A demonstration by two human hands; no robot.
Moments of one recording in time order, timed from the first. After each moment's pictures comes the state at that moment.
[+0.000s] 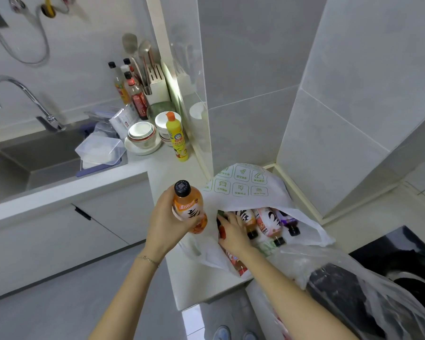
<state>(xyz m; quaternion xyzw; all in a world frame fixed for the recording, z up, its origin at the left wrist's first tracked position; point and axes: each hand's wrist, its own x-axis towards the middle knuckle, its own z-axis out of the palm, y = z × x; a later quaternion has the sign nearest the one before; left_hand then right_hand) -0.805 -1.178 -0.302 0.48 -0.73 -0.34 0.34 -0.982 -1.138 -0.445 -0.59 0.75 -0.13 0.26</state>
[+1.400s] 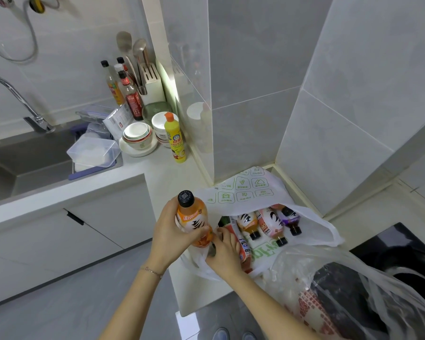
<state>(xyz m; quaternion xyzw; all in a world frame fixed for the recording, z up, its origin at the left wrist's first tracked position) -0.792 -1.177 -0.322 0.47 -0.71 -0.40 0.33 -0.918 -1.114 -0.469 -0.54 0.79 -0.23 0.18</state>
